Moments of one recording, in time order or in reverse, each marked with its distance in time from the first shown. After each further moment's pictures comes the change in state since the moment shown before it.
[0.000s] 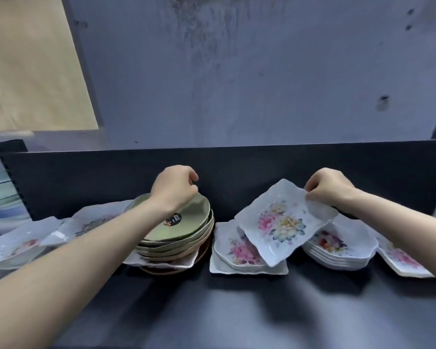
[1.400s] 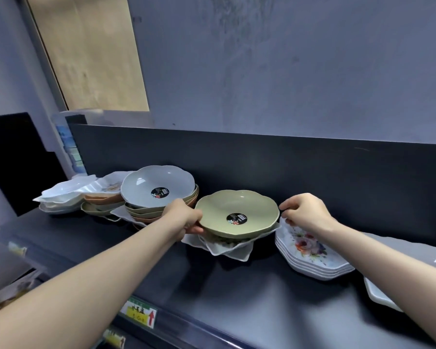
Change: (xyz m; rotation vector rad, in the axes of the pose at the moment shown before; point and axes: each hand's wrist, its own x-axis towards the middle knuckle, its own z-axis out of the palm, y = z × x) left_hand -0.075 0.090 0.080 -0.583 -0.085 -0.957; right_hand 0.018 0.073 0.048 0.301 -0.232 -0.258
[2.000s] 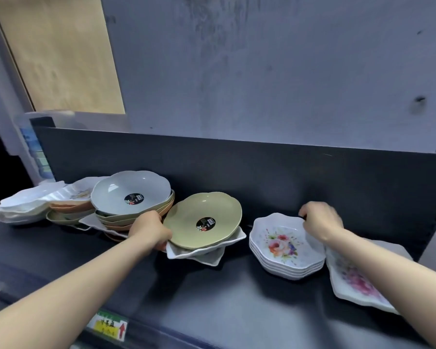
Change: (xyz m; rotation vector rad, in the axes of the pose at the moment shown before) left_hand 0.000 -0.018 -0.003 0.496 0.094 0.165; right_hand 0.015 0.073 -0.043 -0.548 0.113 0.065
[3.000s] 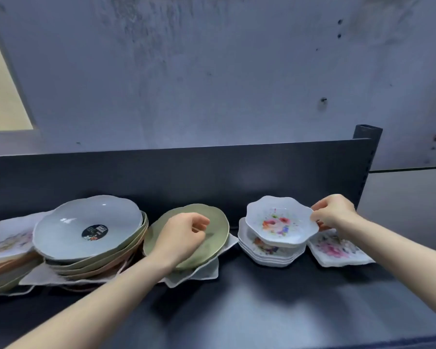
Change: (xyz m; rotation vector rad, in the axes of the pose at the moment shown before) left_hand 0.000 0.042 0.007 -0.160 -0.228 0.749; right_hand -0.074 0.006 -0.053 0.593 0.166 0.631
